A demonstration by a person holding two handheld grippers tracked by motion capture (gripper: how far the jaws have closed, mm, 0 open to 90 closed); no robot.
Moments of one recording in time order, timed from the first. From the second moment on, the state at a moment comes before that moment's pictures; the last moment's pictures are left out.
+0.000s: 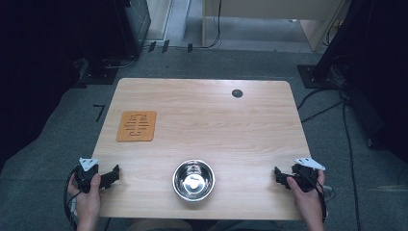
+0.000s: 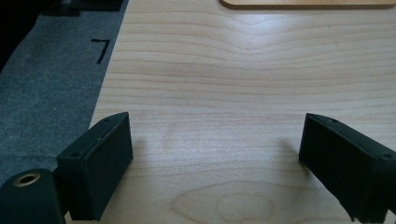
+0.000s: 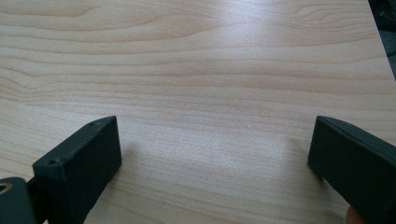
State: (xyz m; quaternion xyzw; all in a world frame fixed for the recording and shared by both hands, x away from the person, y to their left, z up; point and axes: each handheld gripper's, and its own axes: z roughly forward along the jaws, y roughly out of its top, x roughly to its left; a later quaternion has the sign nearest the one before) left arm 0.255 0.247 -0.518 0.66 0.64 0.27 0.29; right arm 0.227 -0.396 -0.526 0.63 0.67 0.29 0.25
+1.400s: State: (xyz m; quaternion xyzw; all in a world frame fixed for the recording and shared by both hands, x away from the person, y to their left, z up) left arm 0.245 0.206 -0.487 0.66 0.60 0.27 0.37; right arm 0.227 -0.396 -0.526 0.63 0.67 0.29 0.25
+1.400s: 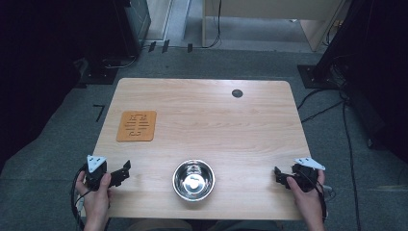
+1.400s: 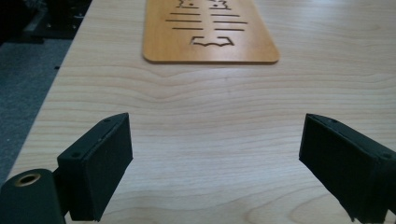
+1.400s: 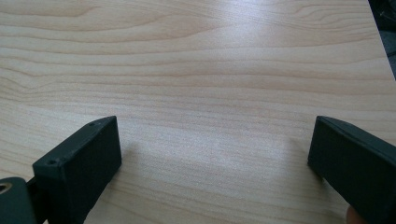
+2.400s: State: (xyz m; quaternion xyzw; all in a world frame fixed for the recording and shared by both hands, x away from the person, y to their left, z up) left arm 0.245 0.149 -0.478 0.69 0.55 0.22 0.42; right arm 0.227 -0.396 -0.526 0.63 0.67 0.29 0.25
